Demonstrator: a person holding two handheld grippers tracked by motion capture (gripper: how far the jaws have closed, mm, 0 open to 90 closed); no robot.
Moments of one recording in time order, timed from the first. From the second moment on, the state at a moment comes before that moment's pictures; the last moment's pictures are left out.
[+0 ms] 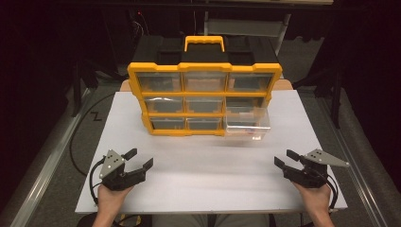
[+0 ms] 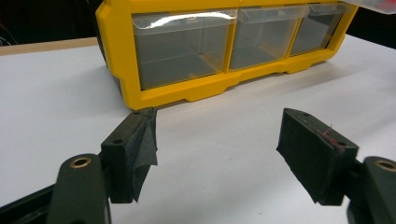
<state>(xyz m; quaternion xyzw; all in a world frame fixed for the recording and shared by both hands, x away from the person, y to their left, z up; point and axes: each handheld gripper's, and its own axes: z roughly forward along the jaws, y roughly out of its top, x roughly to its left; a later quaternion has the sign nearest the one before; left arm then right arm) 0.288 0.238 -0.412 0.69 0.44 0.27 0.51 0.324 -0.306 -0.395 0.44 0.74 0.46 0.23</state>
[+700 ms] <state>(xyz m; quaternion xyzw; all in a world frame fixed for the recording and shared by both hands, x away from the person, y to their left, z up) 0.288 0.239 -0.415 0.69 0.44 0.26 0.50 0.316 -0.319 -0.406 0.44 0.72 0.46 0.25</state>
